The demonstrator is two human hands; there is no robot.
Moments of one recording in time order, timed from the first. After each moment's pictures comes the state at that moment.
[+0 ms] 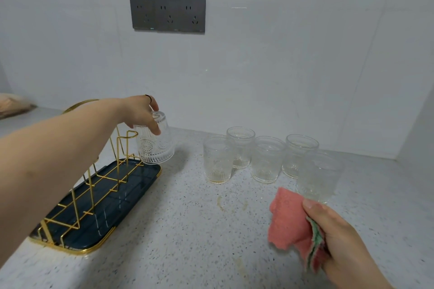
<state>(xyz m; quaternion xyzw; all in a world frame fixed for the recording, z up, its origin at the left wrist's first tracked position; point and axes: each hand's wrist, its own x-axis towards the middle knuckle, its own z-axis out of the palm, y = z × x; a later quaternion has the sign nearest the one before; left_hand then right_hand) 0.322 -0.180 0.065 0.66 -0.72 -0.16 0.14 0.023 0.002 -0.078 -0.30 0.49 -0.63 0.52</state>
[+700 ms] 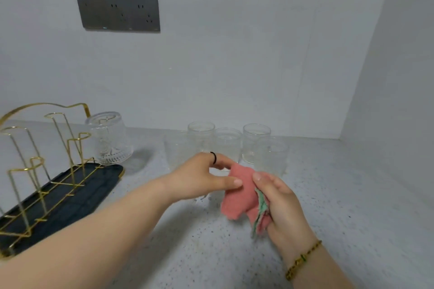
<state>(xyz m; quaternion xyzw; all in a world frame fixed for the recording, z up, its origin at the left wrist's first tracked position) 0.171 -0.053 -0.005 0.36 -0.85 -0.32 0.21 0.032 0.016 -0.054 -0.27 0.44 -0.70 0.49</state>
